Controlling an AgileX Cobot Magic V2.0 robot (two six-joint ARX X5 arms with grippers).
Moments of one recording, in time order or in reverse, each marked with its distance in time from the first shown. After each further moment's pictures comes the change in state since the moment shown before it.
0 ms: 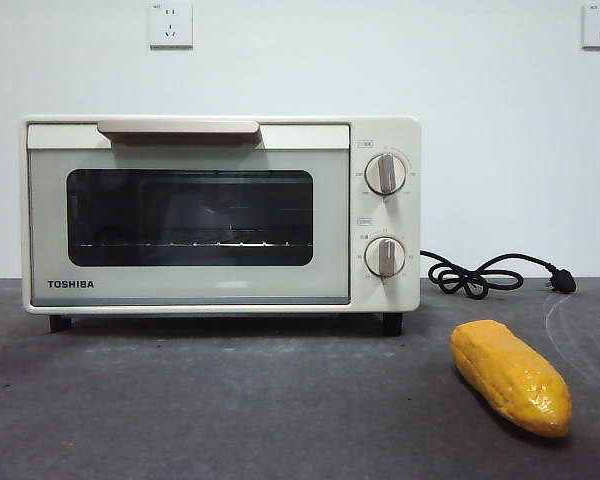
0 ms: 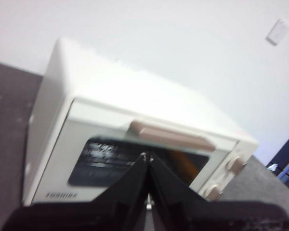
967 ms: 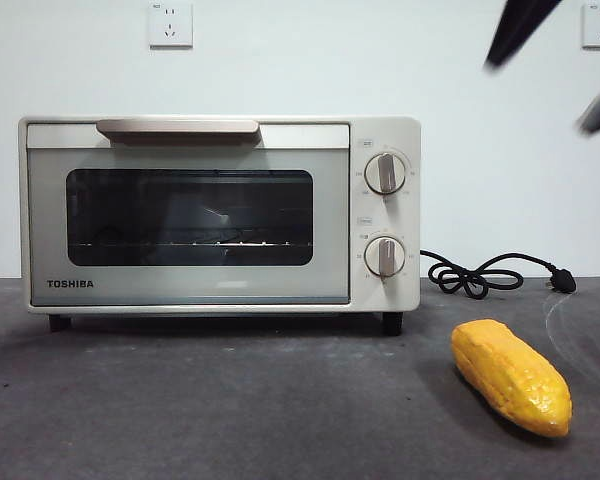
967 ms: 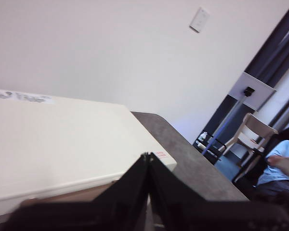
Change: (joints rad) left arm -0.095 0.423 0.463 -0.034 0.211 -0.001; right arm 0.483 0.777 0.482 -0.355 0.282 -0.287
